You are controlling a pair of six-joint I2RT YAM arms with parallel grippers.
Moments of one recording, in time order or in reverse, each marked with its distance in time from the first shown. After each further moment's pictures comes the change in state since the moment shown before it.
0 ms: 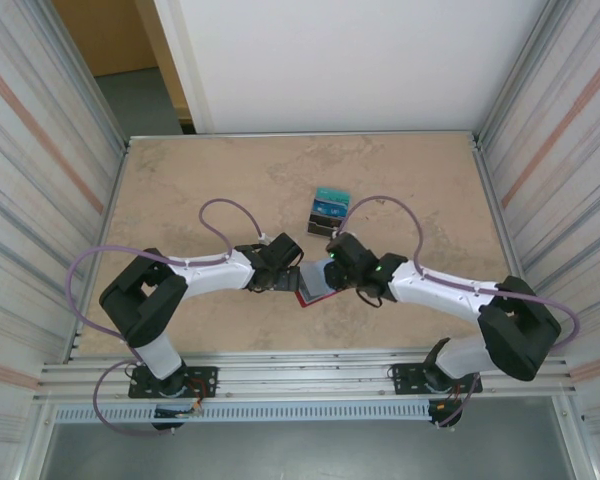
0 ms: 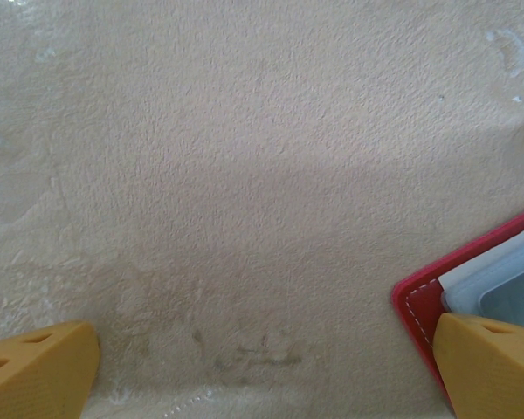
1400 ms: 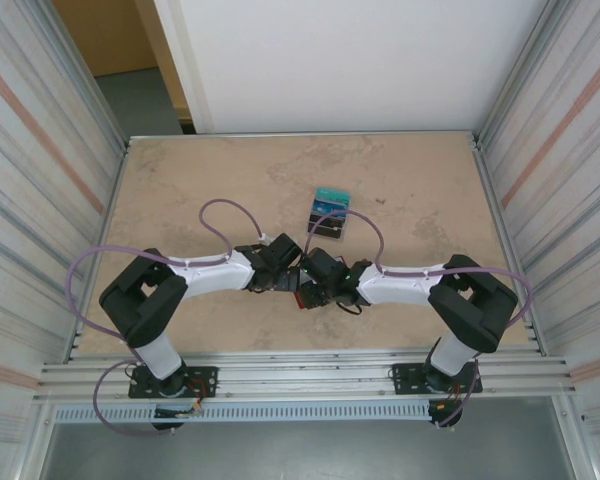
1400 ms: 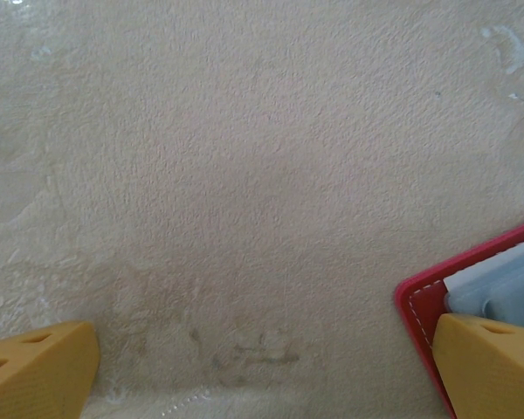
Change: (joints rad) left arm -0.002 0.000 -0.004 0.006 0.002 0.000; right arm 0.092 0.249 0.045 0.111 -0.074 -0.103
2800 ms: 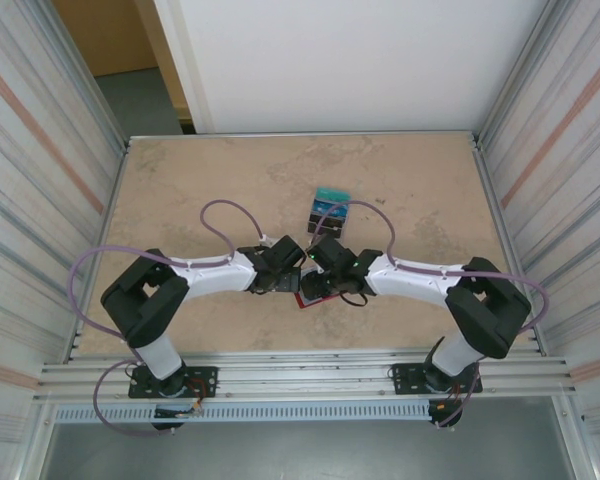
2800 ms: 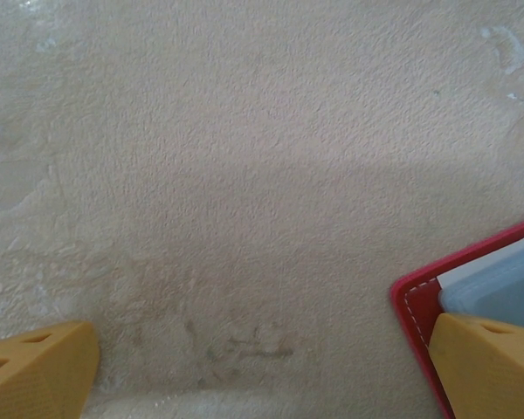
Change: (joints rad) left arm -0.022 0.004 0.005 -0.007 -0.026 -0.037; right arm -0.059 -0.066 0.063 -0.123 -0.102 0.048
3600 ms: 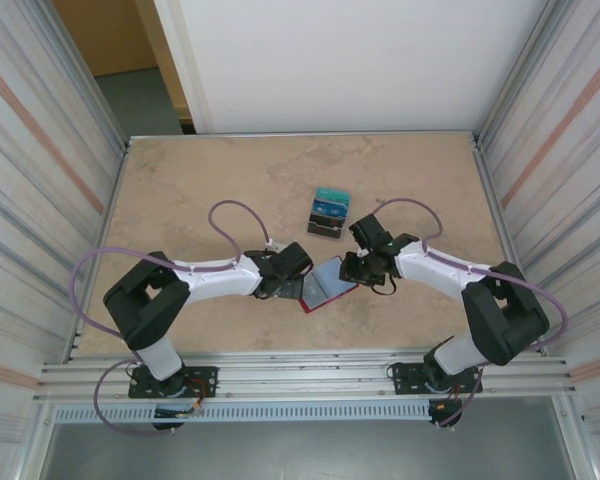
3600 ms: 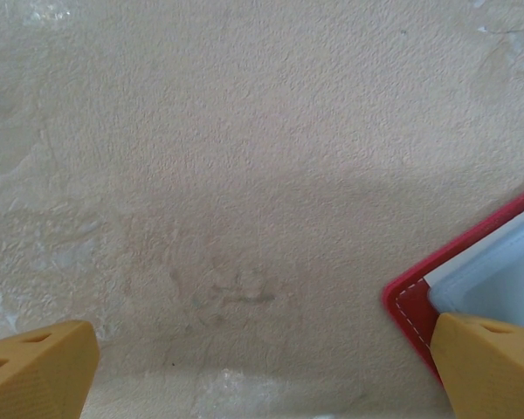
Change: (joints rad) left arm -0.064 0.002 0.029 -0.084 -0.046 -0.006; right arm -0.323 -0.095 -0.050 -0.169 -0.110 0.193
